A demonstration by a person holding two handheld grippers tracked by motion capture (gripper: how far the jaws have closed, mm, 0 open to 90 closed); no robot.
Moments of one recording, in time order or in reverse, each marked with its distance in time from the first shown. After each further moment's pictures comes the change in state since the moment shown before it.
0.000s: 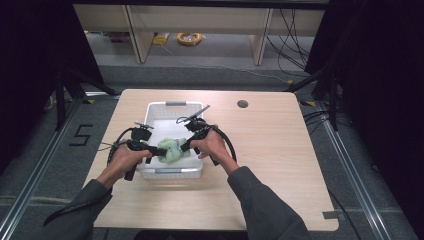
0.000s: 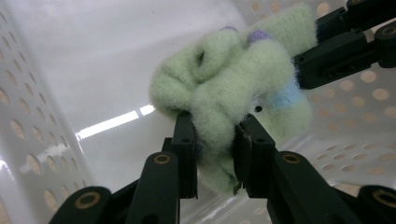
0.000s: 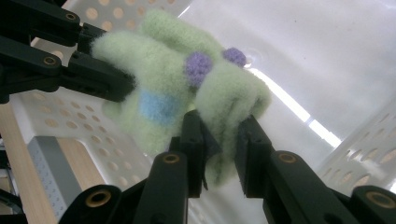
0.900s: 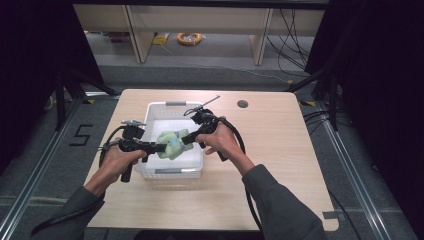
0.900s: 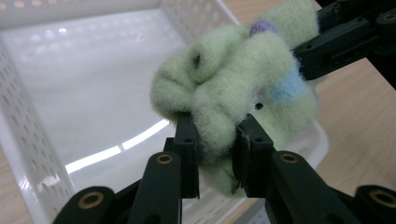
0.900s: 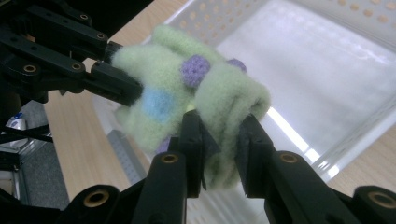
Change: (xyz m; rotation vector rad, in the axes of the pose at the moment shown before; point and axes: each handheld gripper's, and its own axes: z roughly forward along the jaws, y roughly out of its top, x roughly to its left) left arm -0.015 -0.004 -0.038 -0.161 -0.081 0.015; right arm 0.023 0.000 -0.059 -0.120 0.010 -0.075
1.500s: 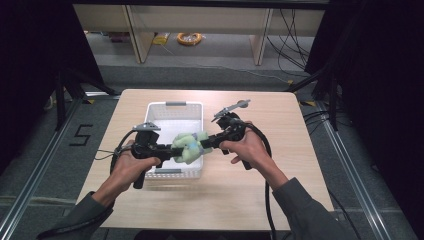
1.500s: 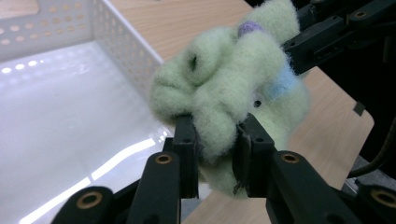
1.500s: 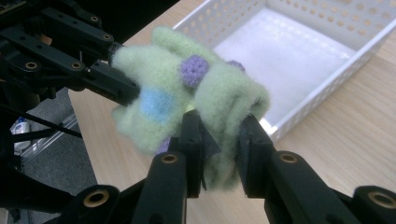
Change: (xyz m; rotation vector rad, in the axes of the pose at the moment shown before) left arm -0.066 0.005 -0.010 -0.091 -0.081 0.096; right arm 0.006 -0.040 -0.071 -0.086 0.002 -0.042
